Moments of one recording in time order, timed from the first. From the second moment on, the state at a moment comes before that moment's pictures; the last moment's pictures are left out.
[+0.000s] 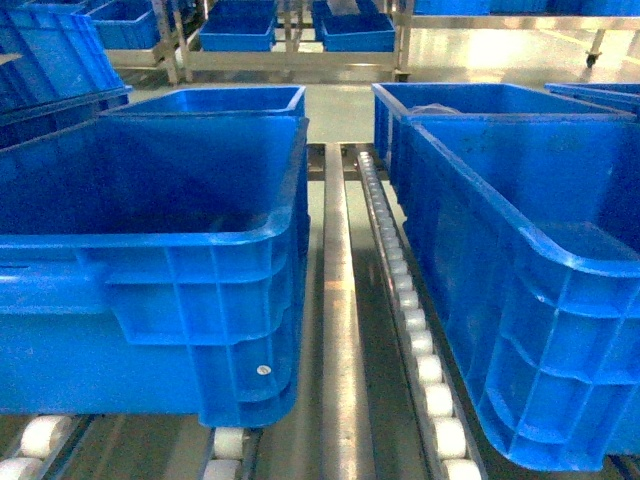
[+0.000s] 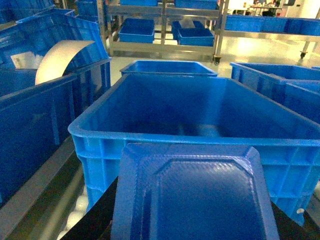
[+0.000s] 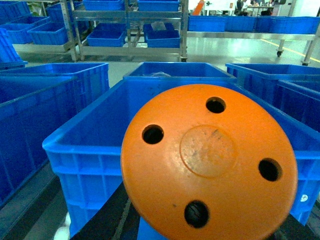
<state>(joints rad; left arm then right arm) 0.00 0.01 0.01 -0.01 0.00 -0.01 0.00 0.00 0.01 0.00 0.00 0.01</state>
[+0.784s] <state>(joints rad) 0.00 0.01 0.01 -0.01 0.00 -0.01 0.00 0.00 0.01 -0.01 0.00 0.01</state>
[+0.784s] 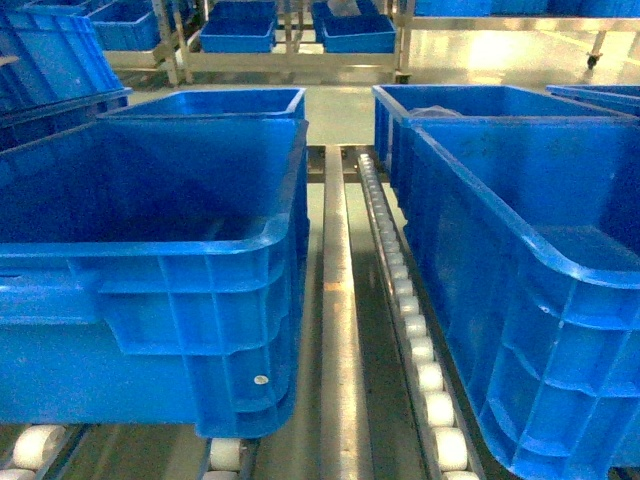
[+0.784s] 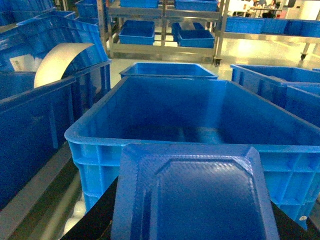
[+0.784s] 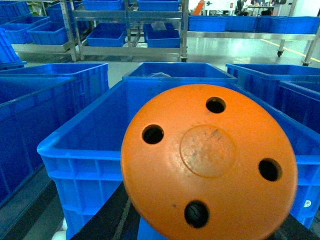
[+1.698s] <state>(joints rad) 0.00 0.01 0.01 -0.01 0.00 -0.01 0.00 0.00 0.01 -0.01 0.00 0.01</state>
